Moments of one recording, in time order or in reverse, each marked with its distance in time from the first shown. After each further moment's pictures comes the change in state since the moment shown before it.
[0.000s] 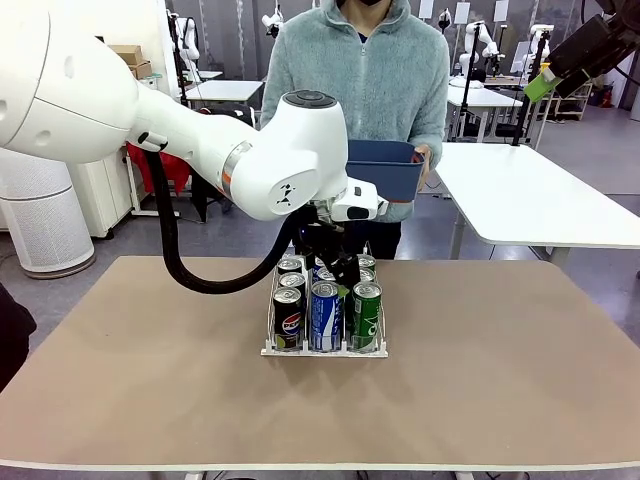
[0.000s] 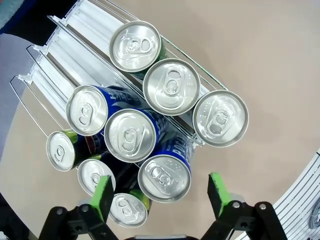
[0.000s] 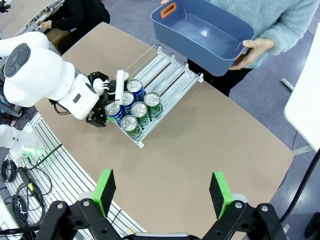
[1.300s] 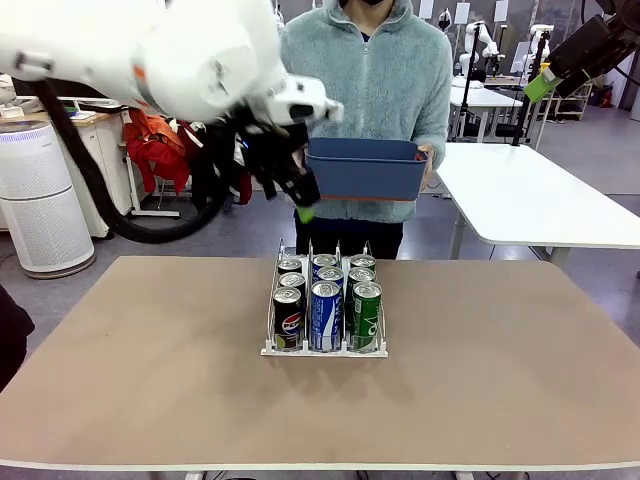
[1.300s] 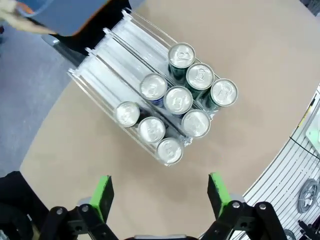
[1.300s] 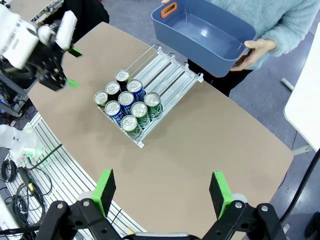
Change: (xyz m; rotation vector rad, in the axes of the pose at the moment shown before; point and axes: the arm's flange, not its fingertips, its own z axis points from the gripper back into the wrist) left arm -0.045 0.071 0.159 -0.021 -0.120 0.047; right arm 0.000 0.000 0.000 0.000 0.000 0.000
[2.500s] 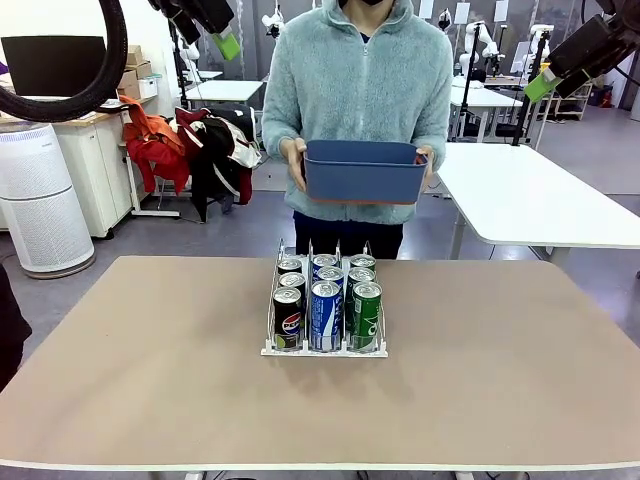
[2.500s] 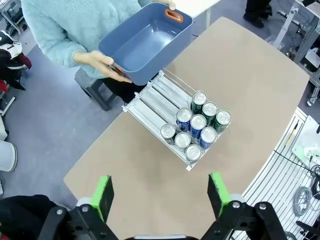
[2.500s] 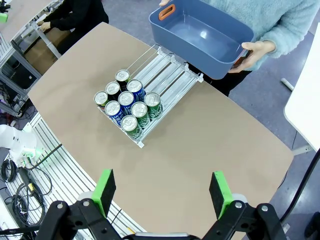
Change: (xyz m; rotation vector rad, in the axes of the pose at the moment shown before) left arm -0.037 0.060 0.220 0.049 -0.269 0.001; right arm 0.000 0.000 0.000 0.000 0.000 0.000
